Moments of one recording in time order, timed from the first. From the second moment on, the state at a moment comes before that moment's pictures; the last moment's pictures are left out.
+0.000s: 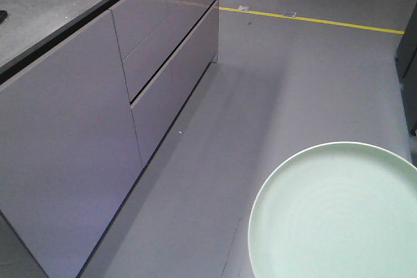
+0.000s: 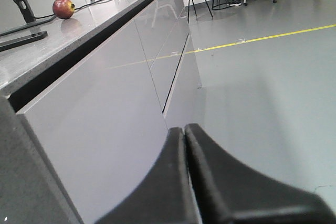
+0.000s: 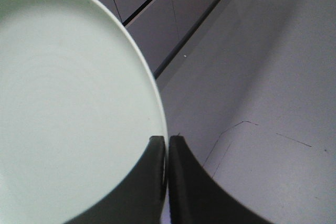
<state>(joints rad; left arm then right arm) -0.07 -0.01 0.03 -0.14 0.20 0.22 -0.06 0.30 -0.63 0.41 0.98 -0.19</state>
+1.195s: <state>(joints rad) -0.07 -0.01 0.03 -0.14 0.20 0.22 -0.06 0.30 -0.63 0.41 0.98 -0.19</state>
